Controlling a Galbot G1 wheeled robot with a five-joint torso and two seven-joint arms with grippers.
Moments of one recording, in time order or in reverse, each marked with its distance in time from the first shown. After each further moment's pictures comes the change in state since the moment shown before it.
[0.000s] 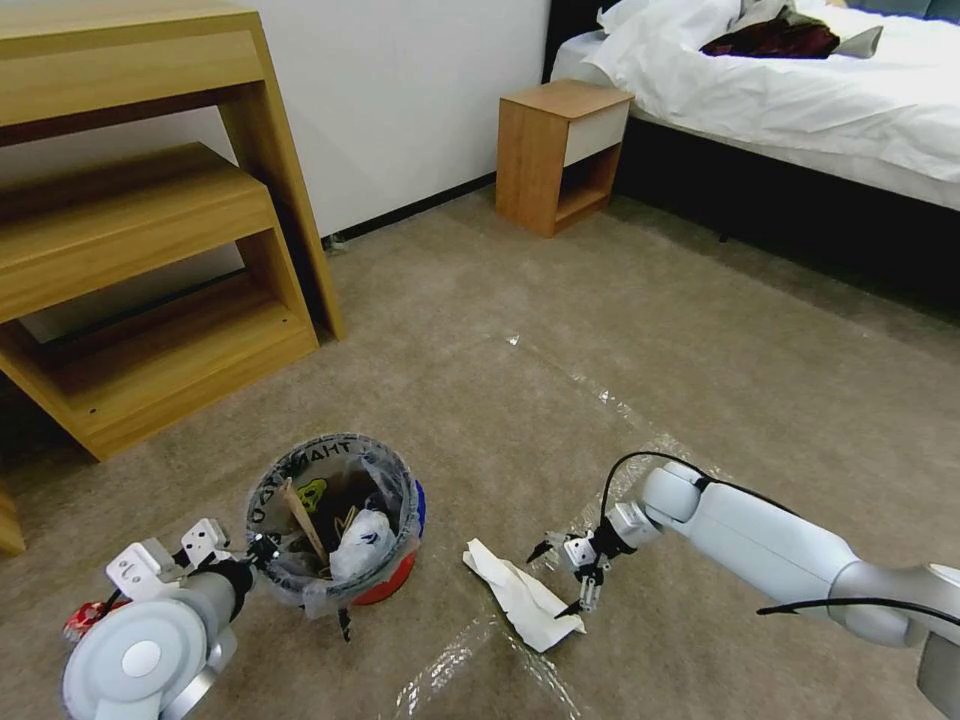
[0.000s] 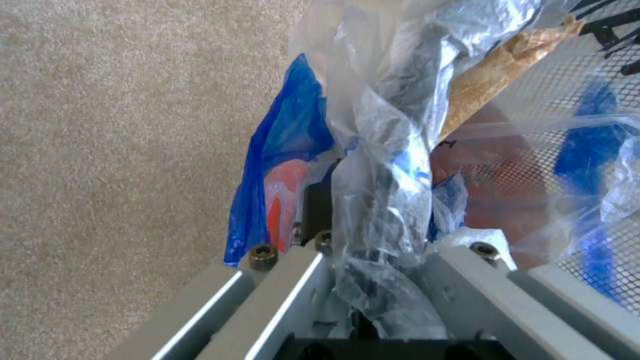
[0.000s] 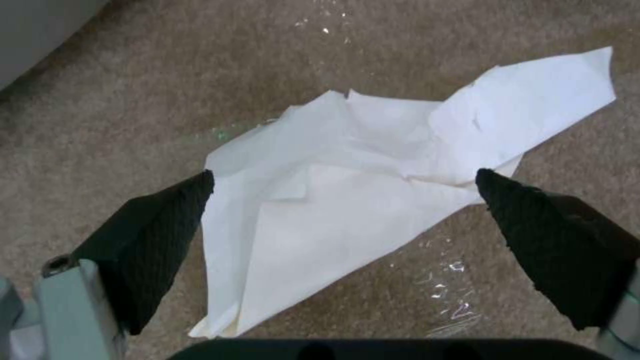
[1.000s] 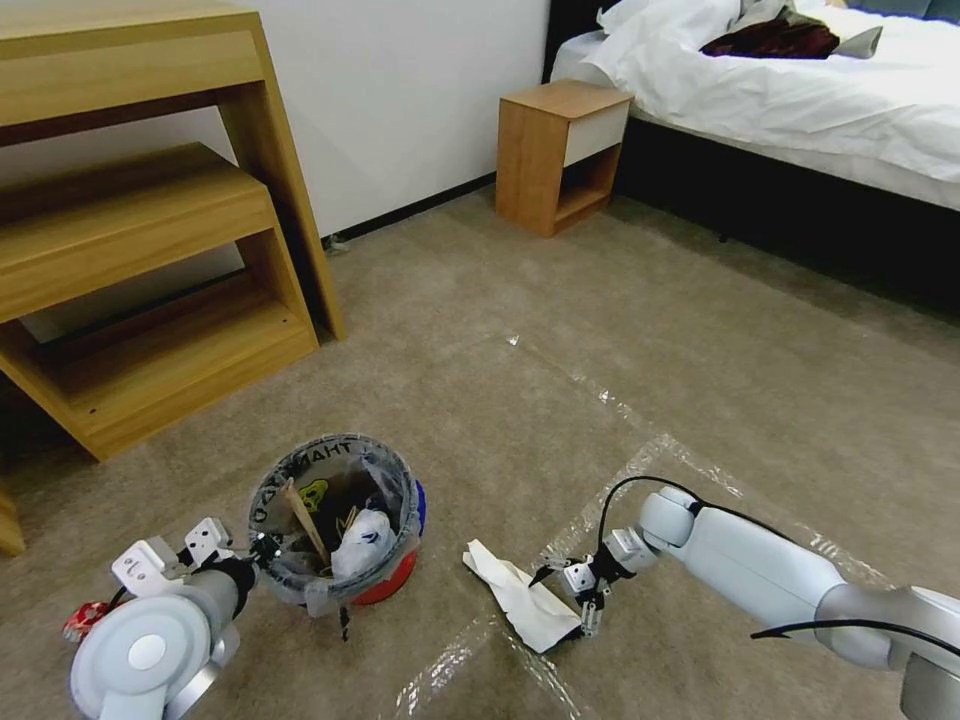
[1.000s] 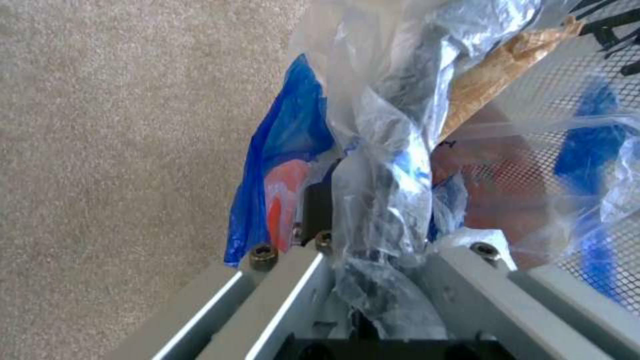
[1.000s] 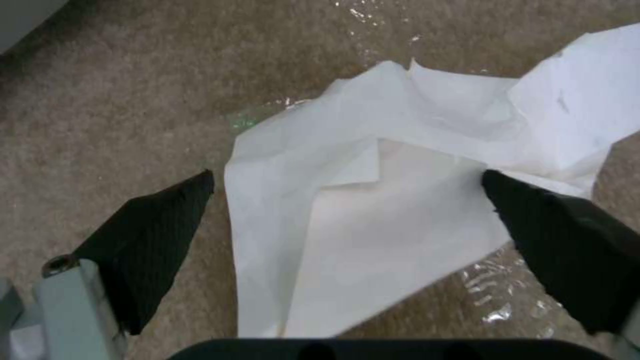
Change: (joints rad) left arm -0.015 -0.001 0.008 0.026 0.002 0.000 0.004; right arm -0.064 0.050 0.025 -0.072 -0.063 0.027 0.022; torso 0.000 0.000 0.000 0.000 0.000
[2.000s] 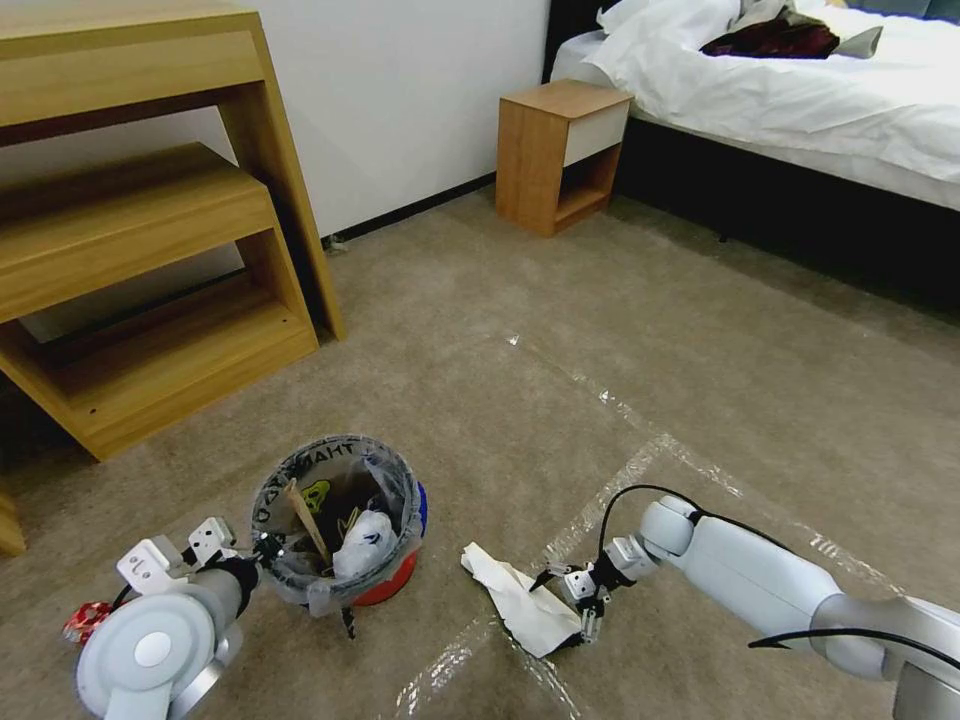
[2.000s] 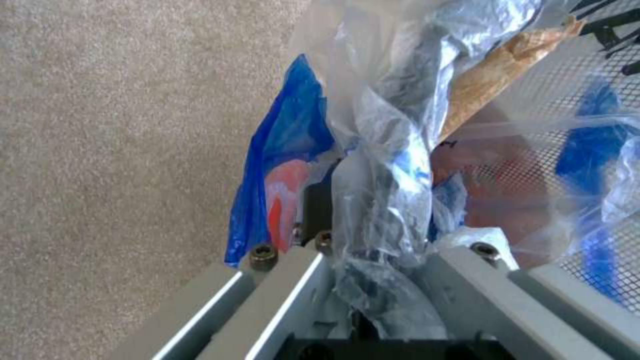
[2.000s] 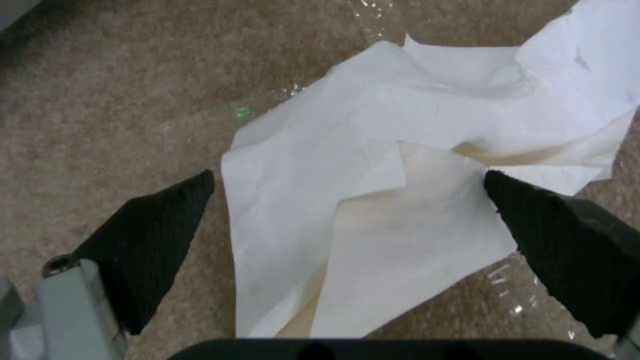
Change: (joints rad) left arm -0.006 -0.009 0.013 0.016 0.023 0.000 0.007; right arm -0.030 0.002 0.038 -0.024 -0.021 0.020 0.007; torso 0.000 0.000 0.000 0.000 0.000
